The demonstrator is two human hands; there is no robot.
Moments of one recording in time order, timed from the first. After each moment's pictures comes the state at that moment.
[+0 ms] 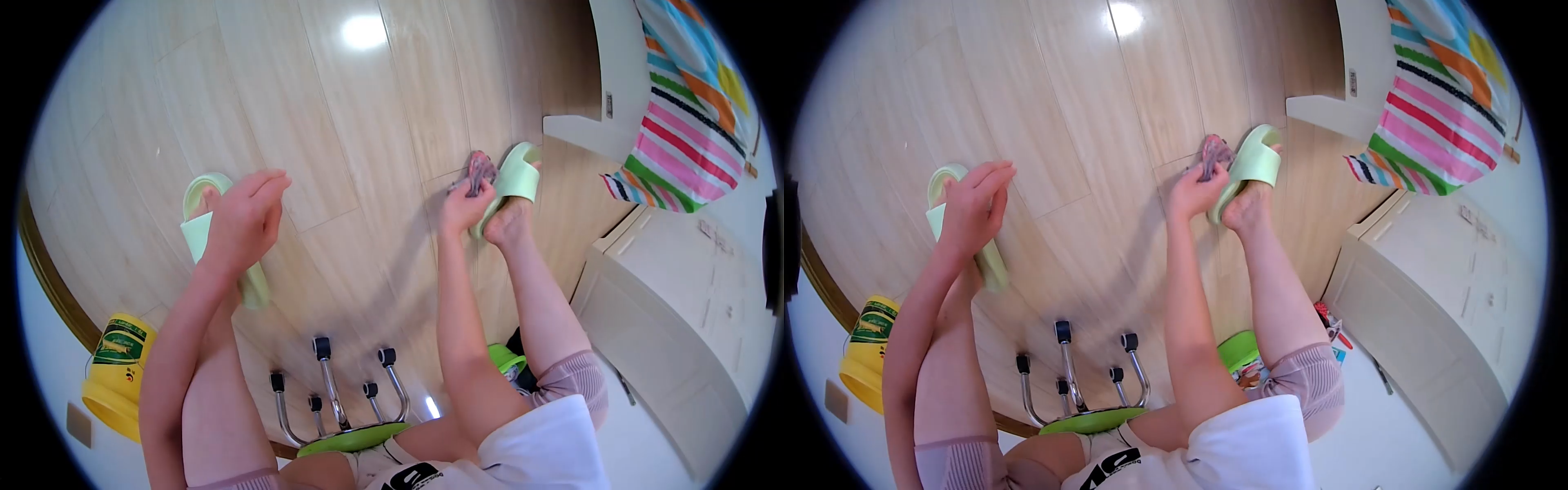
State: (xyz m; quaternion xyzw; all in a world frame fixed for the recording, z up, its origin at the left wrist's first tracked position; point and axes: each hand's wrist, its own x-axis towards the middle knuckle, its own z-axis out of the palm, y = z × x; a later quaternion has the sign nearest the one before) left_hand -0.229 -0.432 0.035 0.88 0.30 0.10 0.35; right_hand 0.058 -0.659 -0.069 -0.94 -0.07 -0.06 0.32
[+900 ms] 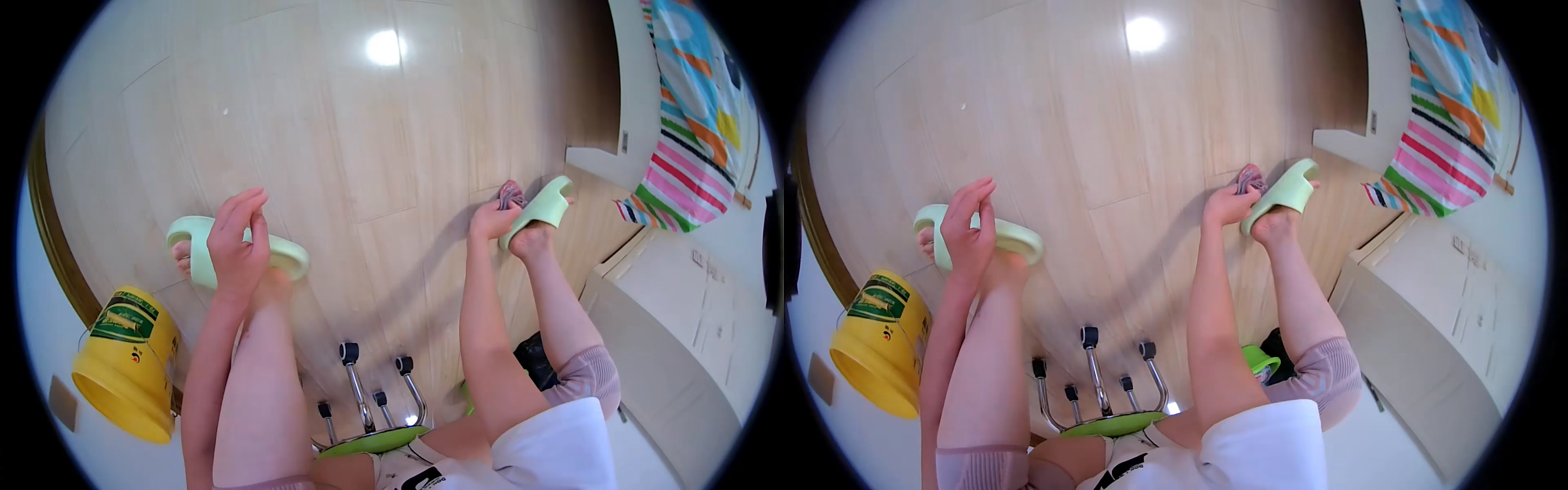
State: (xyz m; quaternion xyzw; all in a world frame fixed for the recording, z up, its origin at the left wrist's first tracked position) left_hand -0.356 -0.445 0.029 0.75 0.48 0.29 0.36; right_hand 0.033 -0.652 -0.083 -0.97 -0.06 -0.13 0.18
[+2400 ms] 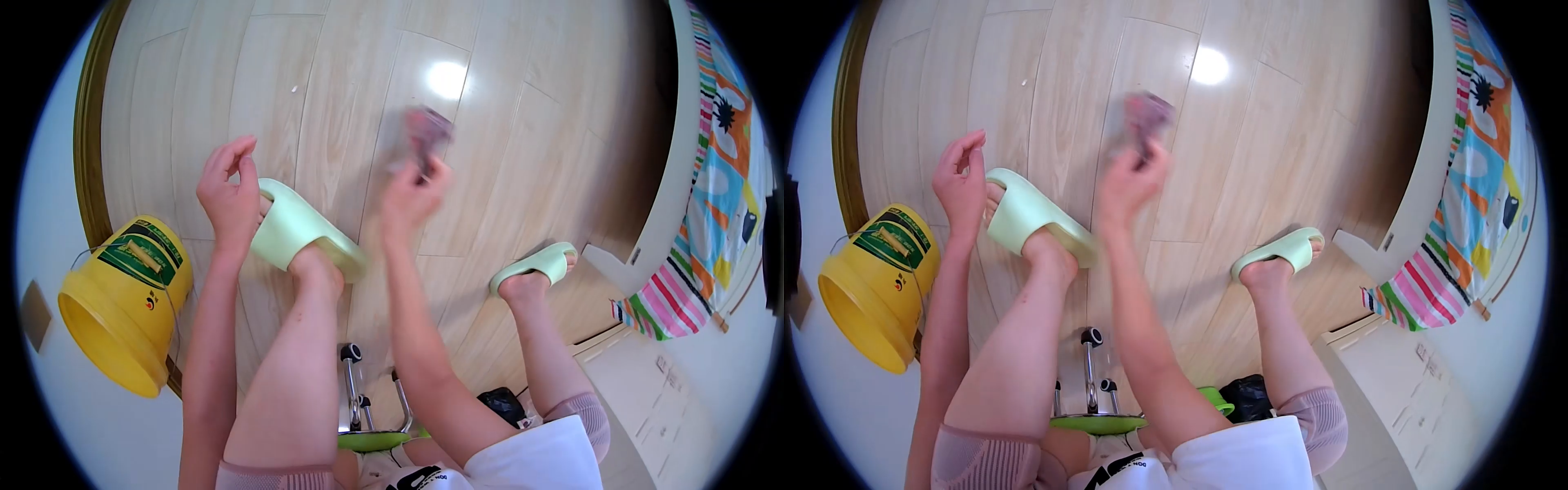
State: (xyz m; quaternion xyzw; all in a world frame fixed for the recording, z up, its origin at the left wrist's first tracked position) left_hand -0.466 -0.374 0.009 0.54 0.70 0.36 0.31; right_hand -0.253 -0.415 -0.034 -0.85 -0.27 0.16 0.43
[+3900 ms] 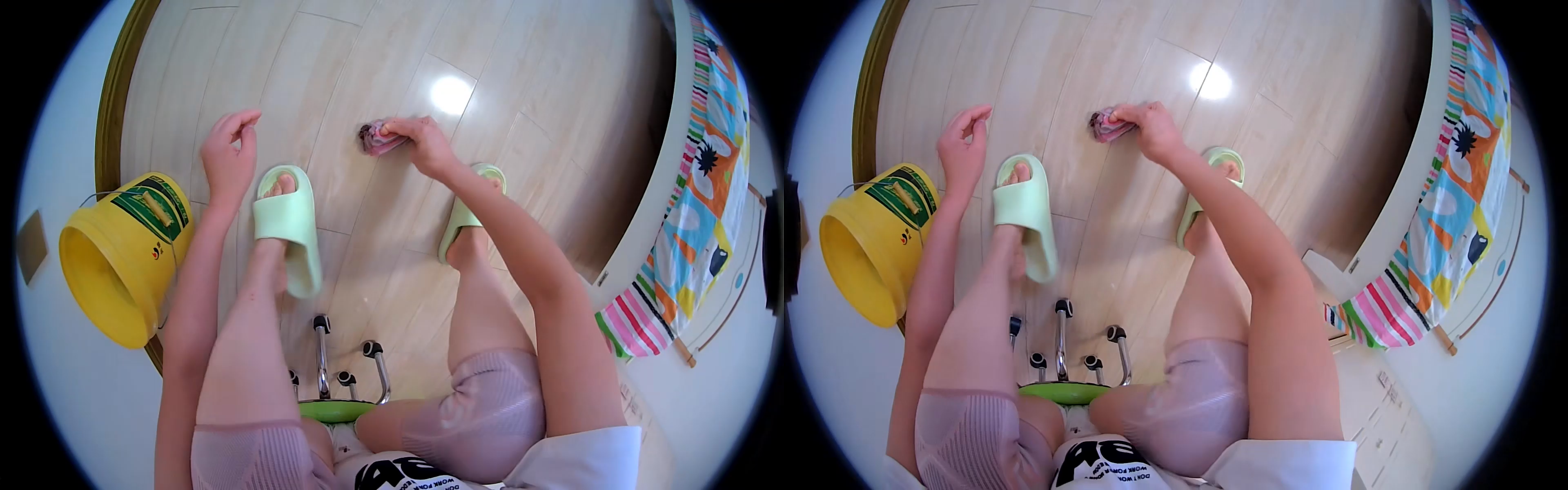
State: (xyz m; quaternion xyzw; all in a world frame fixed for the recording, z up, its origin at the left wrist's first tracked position) left_hand -0.499 -0.358 0.028 0.55 0.70 0.36 0.29; right_hand -0.159 -0.316 -0.048 -0.45 -0.74 0.49 0.14
